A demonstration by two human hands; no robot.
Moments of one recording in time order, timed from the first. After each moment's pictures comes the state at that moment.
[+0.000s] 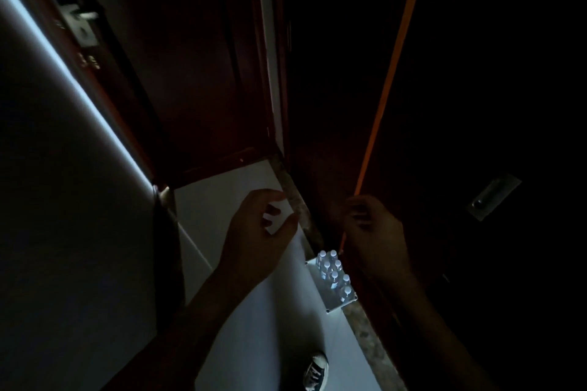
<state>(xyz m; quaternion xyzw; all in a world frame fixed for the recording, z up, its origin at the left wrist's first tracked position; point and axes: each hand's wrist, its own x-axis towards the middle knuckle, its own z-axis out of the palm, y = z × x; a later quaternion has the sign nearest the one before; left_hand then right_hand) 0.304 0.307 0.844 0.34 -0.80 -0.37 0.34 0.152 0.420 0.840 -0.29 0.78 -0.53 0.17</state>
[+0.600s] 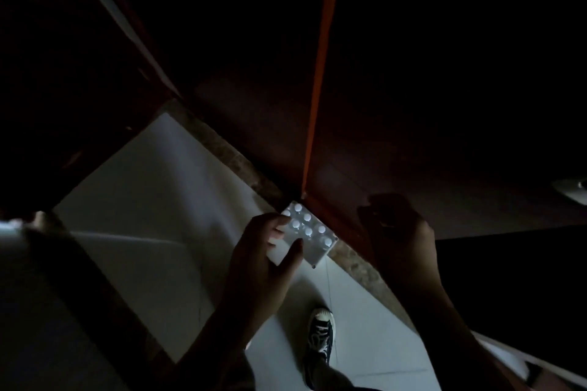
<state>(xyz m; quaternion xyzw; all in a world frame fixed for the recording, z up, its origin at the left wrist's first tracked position) 0.100 0.161 0.620 0.24 -0.84 -0.48 0.12 -0.016 0.322 0.654 -0.01 0.86 -0.49 0.14</state>
